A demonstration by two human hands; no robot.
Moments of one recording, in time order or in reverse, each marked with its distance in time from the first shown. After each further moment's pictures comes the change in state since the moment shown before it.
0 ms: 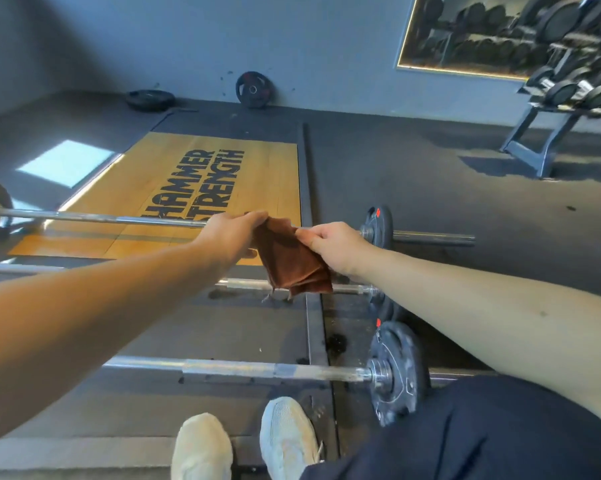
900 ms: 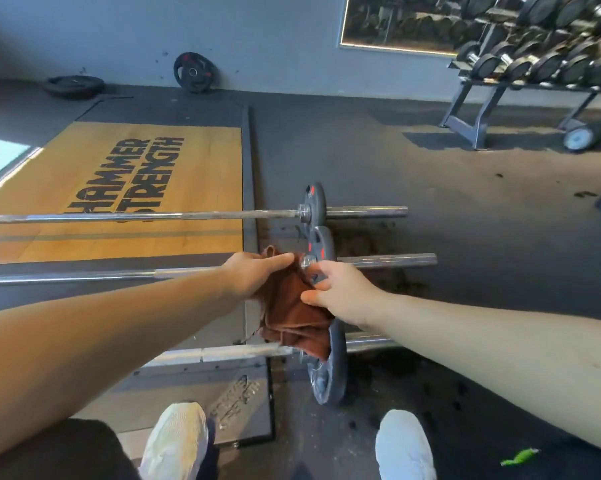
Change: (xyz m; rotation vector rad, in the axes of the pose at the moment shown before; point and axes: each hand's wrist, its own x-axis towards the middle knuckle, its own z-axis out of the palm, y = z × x) left_hand -0.038 -0.036 0.176 0.092 -0.300 -0.191; right_hand -0.129 0.133 -0.065 0.214 0.006 0.248
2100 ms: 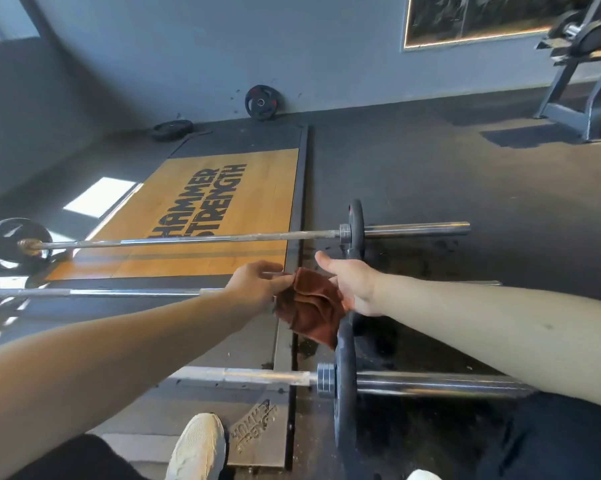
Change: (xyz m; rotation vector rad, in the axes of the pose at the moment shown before) left_hand 0.010 0.037 0.040 0.056 0.310 0.081; right_hand 0.072 -0.011 -0.072 0.401 -0.338 0.156
